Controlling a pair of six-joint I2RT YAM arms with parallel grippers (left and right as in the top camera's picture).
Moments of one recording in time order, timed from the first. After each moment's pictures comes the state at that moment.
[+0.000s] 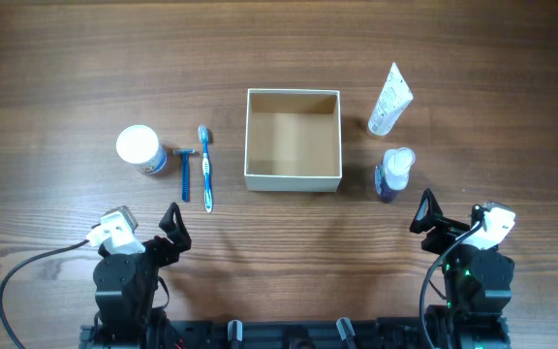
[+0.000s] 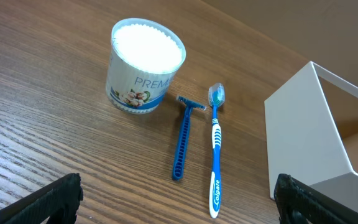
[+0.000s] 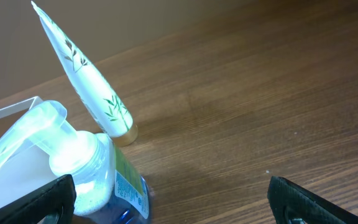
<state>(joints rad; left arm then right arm) 0.00 0.01 0.16 -0.58 -0.03 -0.45 -0.04 0.01 0.15 -0.45 0.10 0.31</state>
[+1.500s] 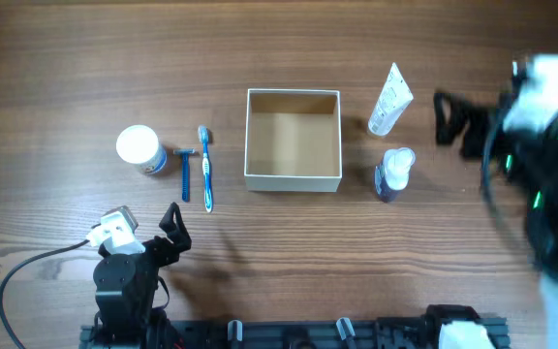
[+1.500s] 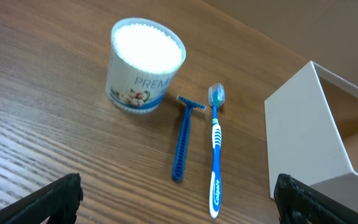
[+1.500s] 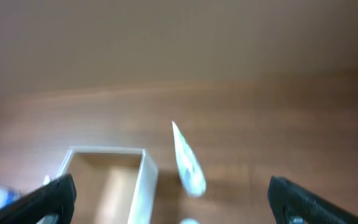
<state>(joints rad) 0.00 0.01 0.15 -0.58 -0.03 -0.45 -0.04 1.04 1.36 -0.82 -0.19 0.09</state>
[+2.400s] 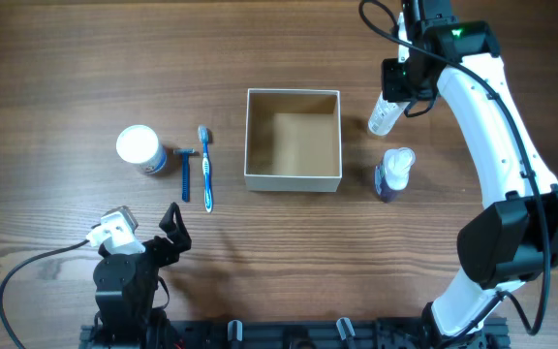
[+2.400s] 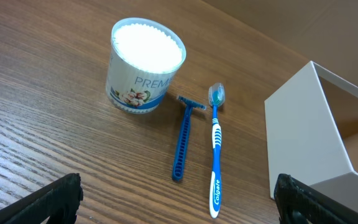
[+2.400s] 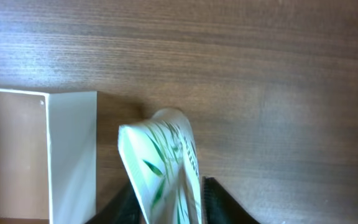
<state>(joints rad) 0.00 0.01 0.15 -0.58 -0.03 -0.45 0.17 1.89 1.80 -1.17 0.09 0.11</state>
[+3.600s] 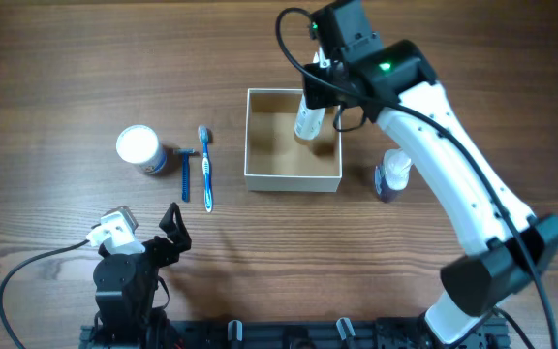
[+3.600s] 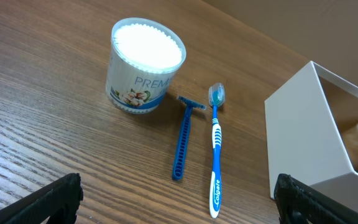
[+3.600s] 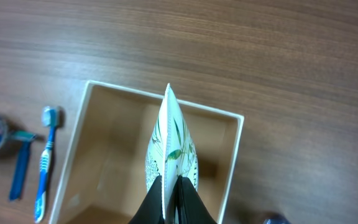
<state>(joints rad) 0.00 0.01 0.15 -0.58 -0.03 -0.45 0.51 1.84 1.85 -1.04 0.11 0.28</state>
